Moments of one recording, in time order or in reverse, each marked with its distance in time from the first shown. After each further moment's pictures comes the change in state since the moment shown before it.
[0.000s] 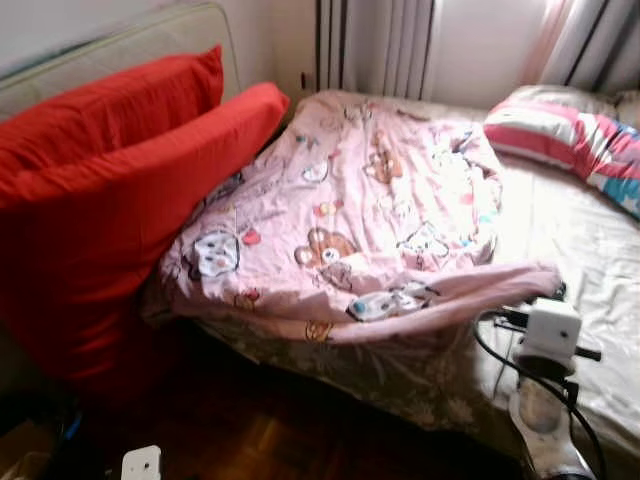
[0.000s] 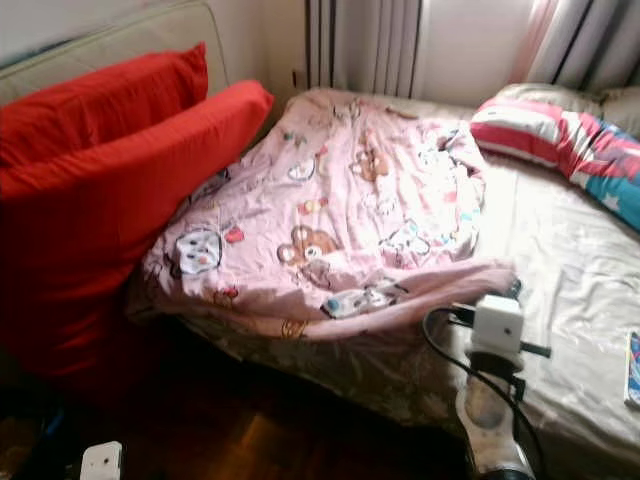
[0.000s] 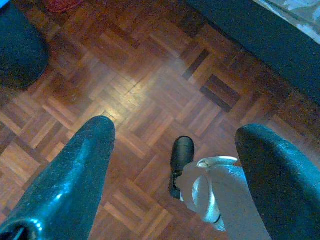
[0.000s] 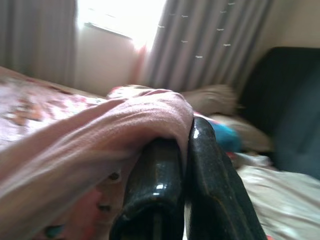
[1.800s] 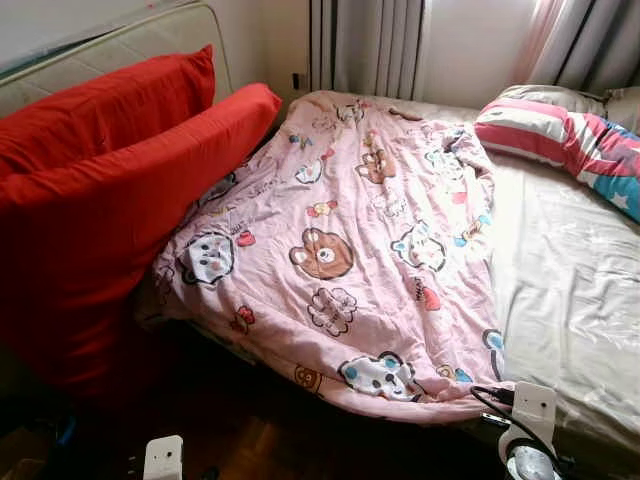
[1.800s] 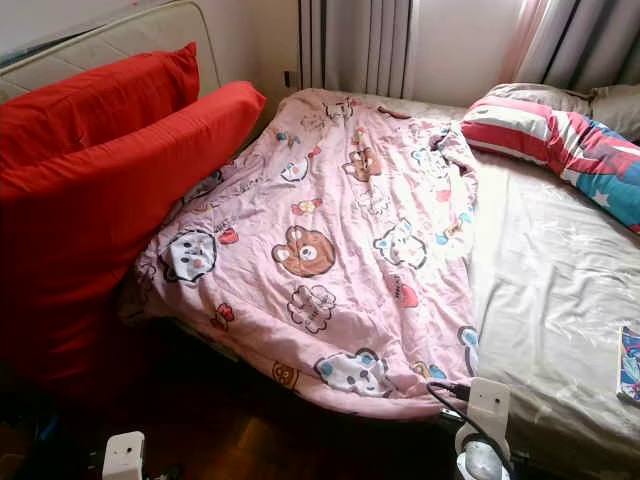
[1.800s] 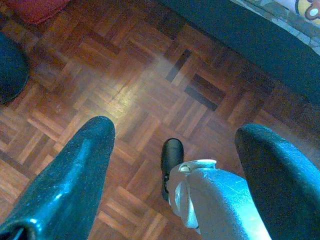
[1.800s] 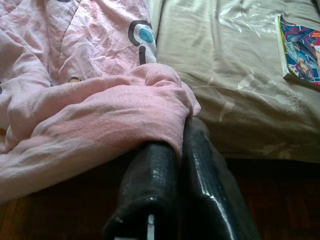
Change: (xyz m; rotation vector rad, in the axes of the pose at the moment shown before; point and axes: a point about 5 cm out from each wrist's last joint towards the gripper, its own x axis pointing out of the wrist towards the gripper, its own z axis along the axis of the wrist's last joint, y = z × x) left arm 0.005 -0.025 0.004 0.043 -0.002 -0.041; right arm -0.069 0.012 -0.094 0.029 0.812 0.204
